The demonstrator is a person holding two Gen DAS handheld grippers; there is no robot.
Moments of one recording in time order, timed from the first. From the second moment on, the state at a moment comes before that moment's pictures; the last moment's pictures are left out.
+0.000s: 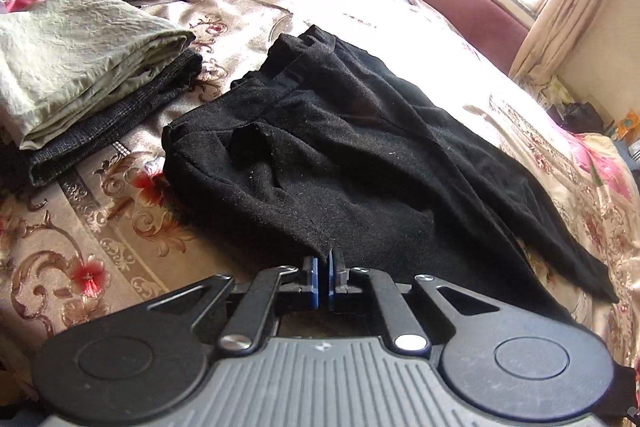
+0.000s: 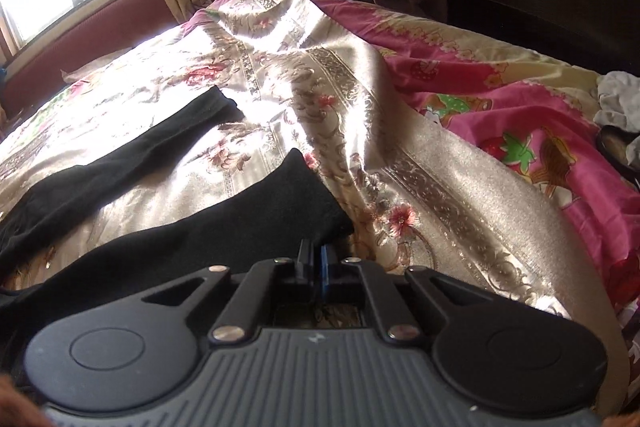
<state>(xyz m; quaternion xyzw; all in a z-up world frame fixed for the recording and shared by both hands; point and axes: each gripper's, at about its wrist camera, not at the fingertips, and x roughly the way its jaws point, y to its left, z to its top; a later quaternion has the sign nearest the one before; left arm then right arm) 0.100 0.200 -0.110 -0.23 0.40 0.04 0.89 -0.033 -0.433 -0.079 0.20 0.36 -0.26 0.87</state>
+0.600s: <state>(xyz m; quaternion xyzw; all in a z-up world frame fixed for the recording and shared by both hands) 0.101 0.106 -0.059 -0.07 0.43 -0.04 0.90 0.011 -0.470 -0.042 0.27 0.31 -0.20 0.89</state>
